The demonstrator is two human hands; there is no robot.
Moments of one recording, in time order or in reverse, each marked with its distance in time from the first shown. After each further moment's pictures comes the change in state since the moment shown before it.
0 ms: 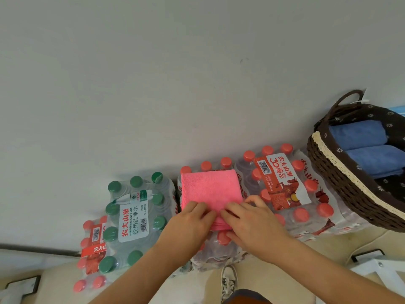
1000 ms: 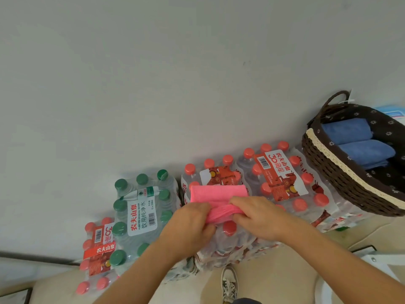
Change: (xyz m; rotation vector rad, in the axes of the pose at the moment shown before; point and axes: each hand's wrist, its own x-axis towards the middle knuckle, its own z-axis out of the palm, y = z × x) left_hand -0.015 0.000 -0.014 -0.326 0.008 -0.164; right_hand 0.003 -0.003 -0.032 0.483 -0.219 0.154
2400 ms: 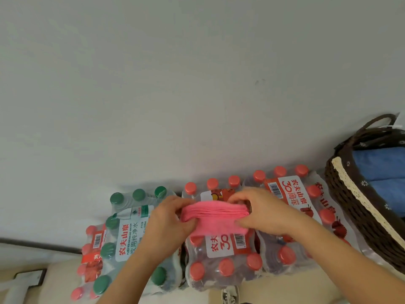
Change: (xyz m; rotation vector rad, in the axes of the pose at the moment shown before) left_hand 0.044 -0.015 -0.031 -0.323 0.274 -0.427; right_hand 0.065 0.041 -0.063 0.253 -0.130 0.097
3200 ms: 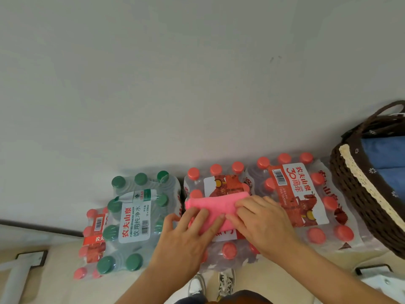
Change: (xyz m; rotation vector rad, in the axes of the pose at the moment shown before) left_hand -0.054 -0.026 0.040 0.833 -0.096 0.529; right_hand -0.023 0.010 0.074 -0.572 0.599 -0.332
